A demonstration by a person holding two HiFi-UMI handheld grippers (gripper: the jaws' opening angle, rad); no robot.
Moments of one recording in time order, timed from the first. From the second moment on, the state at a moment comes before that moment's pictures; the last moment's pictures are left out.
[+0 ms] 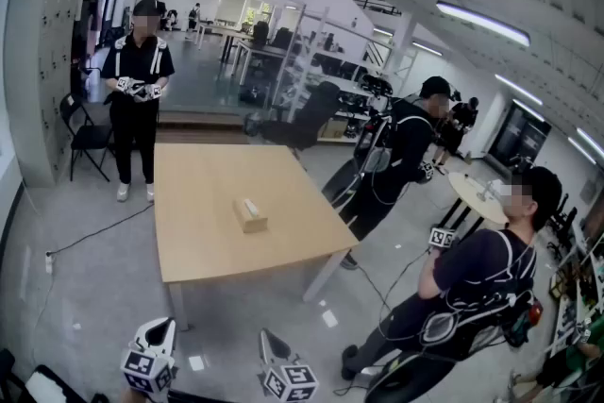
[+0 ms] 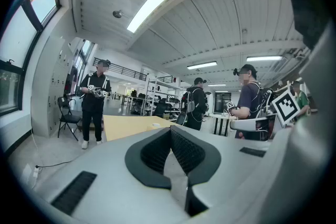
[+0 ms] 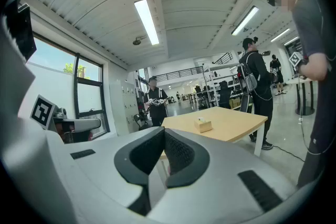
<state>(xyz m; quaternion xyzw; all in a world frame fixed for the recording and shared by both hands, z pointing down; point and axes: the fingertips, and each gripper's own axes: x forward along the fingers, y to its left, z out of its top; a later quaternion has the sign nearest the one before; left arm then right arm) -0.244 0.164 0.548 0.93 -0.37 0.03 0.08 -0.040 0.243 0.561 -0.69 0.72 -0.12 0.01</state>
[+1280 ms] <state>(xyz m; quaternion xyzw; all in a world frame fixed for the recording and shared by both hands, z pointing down) -0.192 0.154 0.553 0.91 -0.40 0.03 0.08 0.011 0.234 0.562 -0.66 0.74 -0.12 0.00</state>
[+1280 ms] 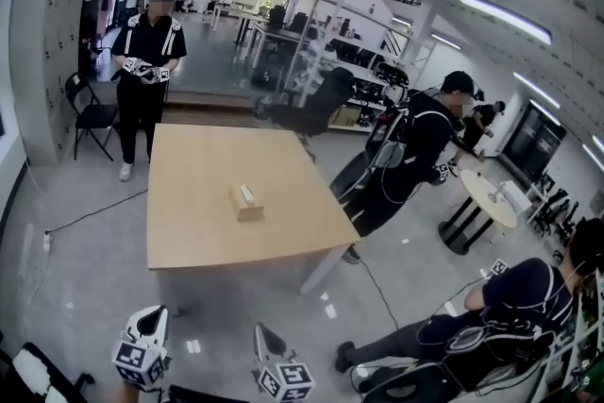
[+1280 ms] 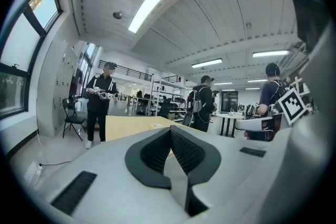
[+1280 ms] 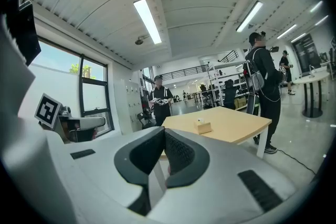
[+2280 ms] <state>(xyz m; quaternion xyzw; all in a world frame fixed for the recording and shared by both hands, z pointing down) -0.110 0.057 0.553 0.91 -0.41 0.04 0.08 0.092 0.137 0.588 -0.64 0.75 -0.14 0.01</state>
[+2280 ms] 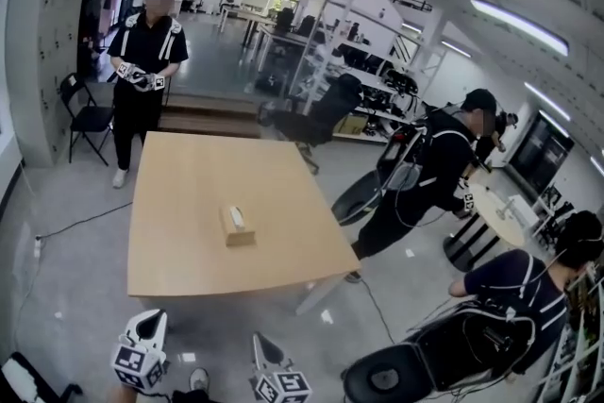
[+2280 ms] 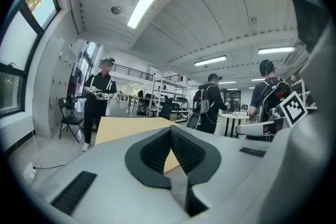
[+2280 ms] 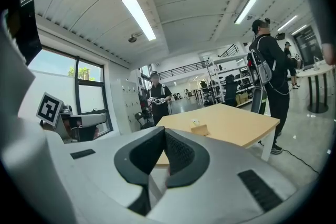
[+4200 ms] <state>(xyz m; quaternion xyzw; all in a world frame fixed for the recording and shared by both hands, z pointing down) -0.050 -0.170 0.568 0.91 -0.41 0.03 0.09 0.150 -0.098 0.577 -0.65 0.75 -0.12 -0.01</state>
